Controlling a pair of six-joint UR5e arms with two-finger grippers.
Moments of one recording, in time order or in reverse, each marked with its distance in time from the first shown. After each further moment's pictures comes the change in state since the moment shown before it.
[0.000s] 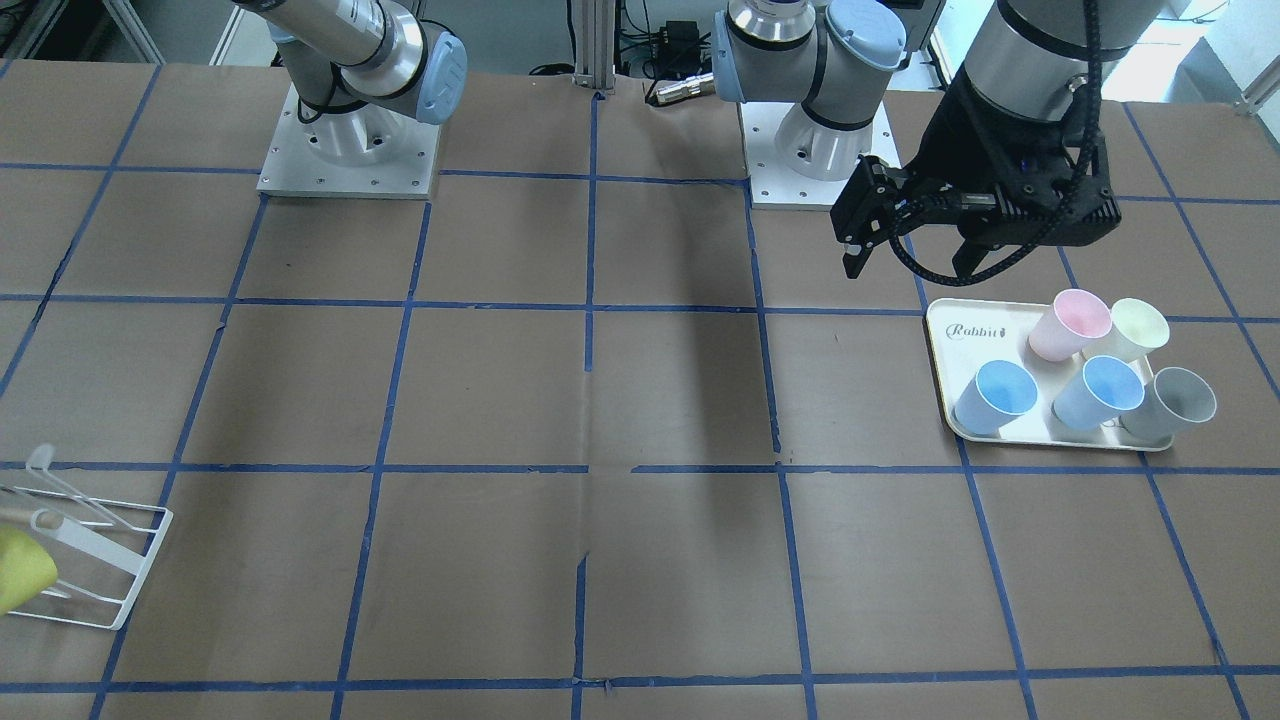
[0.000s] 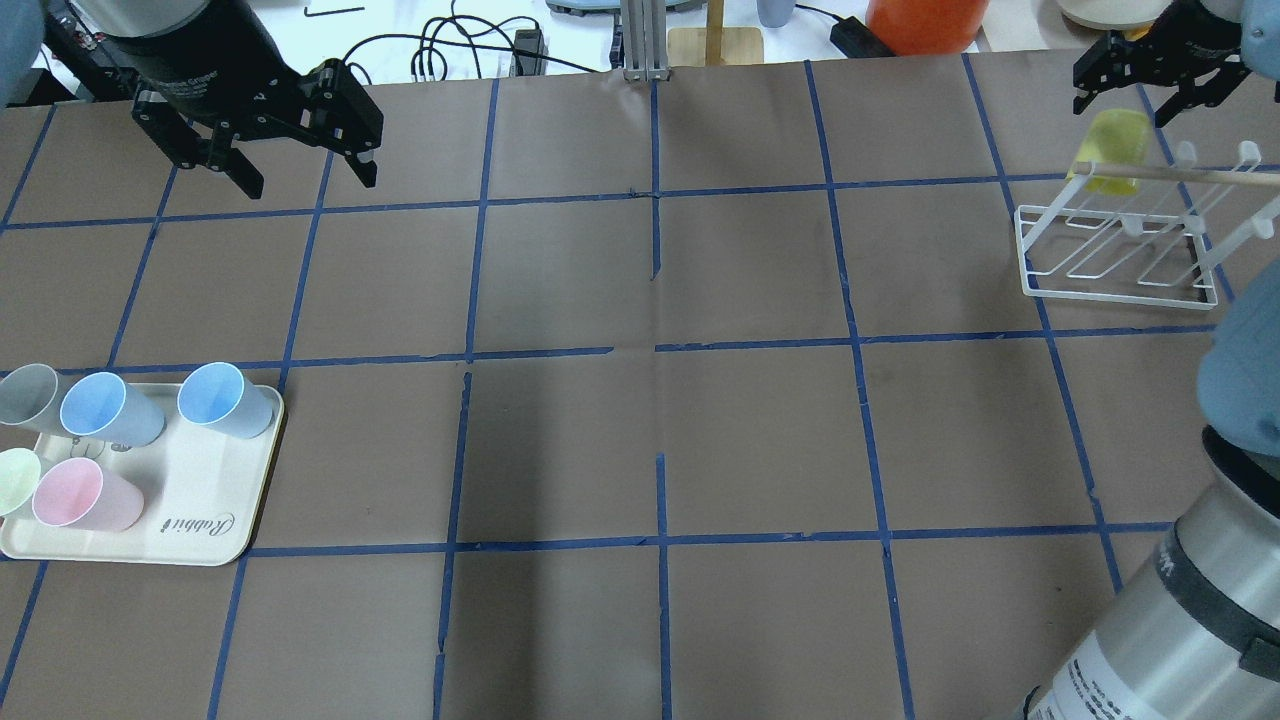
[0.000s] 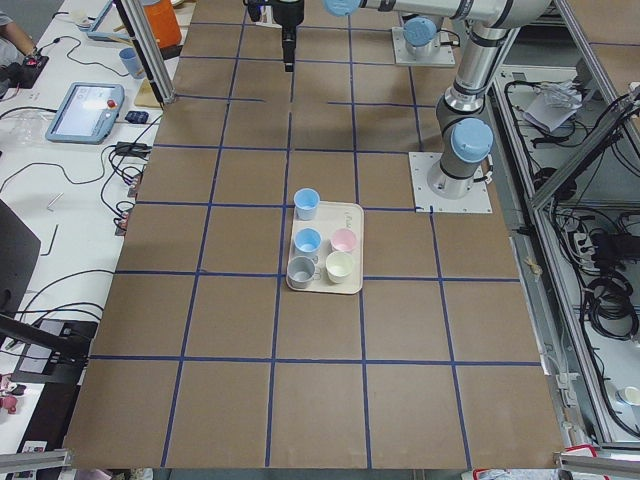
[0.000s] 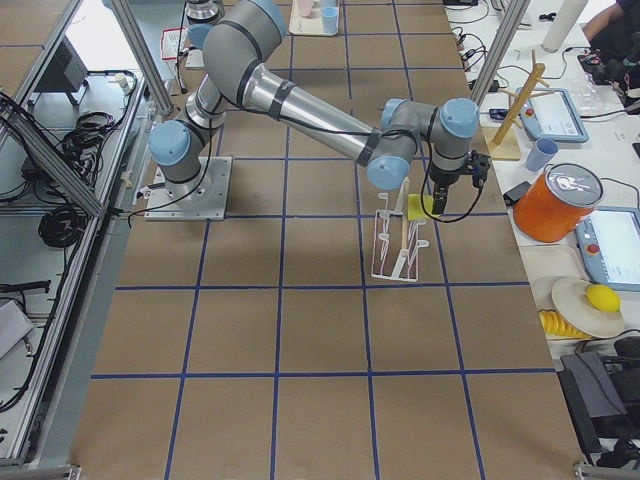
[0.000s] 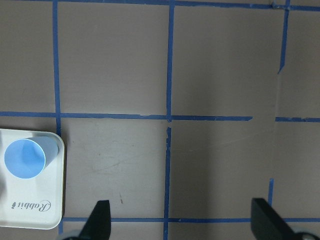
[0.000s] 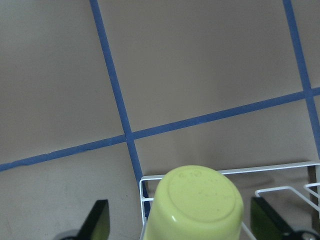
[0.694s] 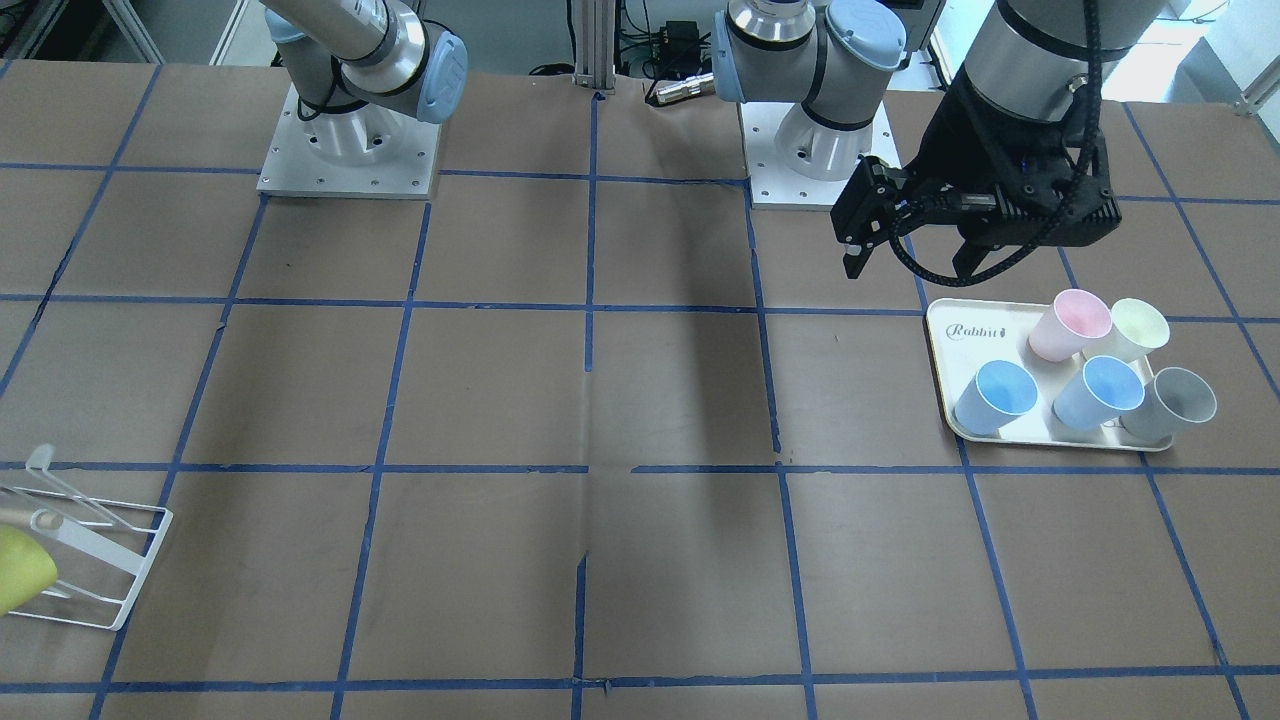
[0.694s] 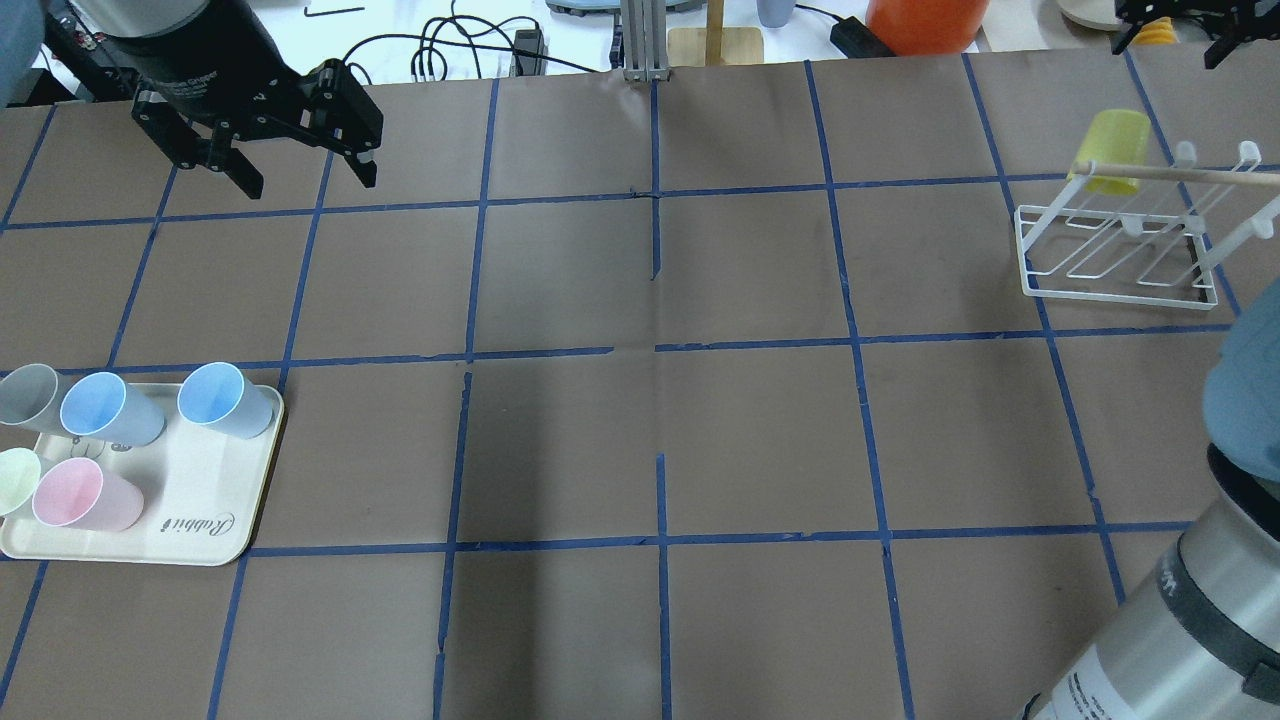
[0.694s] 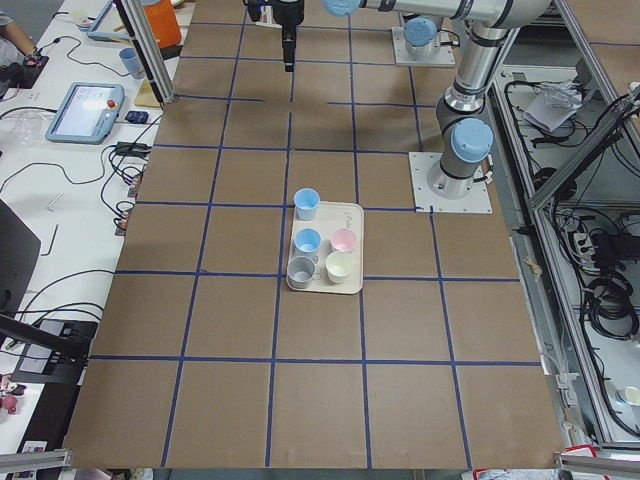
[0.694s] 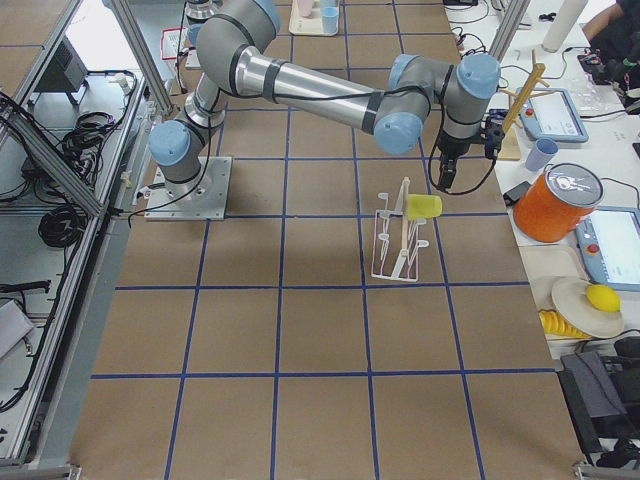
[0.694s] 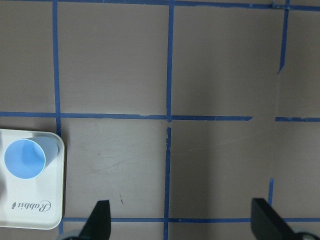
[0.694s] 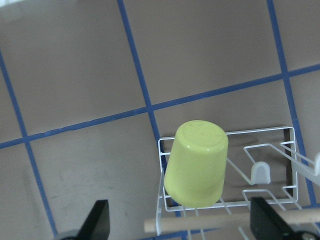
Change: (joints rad) left arm 0.000 0.000 0.000 0.000 0.002 0.000; right arm 0.018 -0.060 -0.225 0.370 0.004 0.019
